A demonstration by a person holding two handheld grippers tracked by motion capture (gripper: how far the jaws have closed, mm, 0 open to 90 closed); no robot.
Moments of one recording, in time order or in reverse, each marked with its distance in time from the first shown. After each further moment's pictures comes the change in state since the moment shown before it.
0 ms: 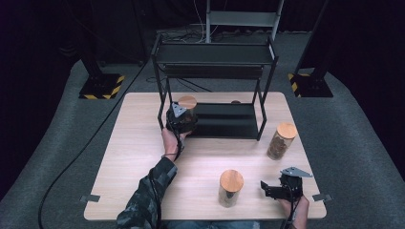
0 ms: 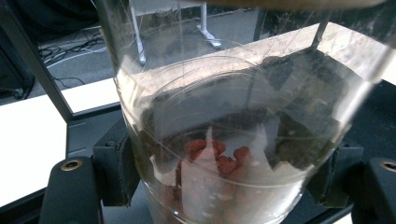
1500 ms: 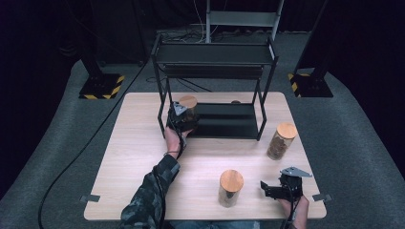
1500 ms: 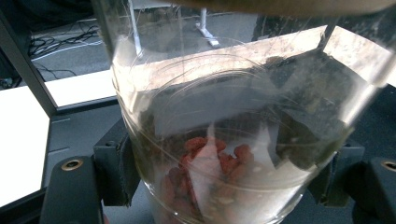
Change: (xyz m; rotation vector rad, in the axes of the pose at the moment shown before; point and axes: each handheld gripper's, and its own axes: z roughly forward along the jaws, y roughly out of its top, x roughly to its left) left arm 0.003 -0.005 0.018 -0.001 -0.013 -0.050; right arm 0.000 0.000 0.001 0.001 0.000 -0.006
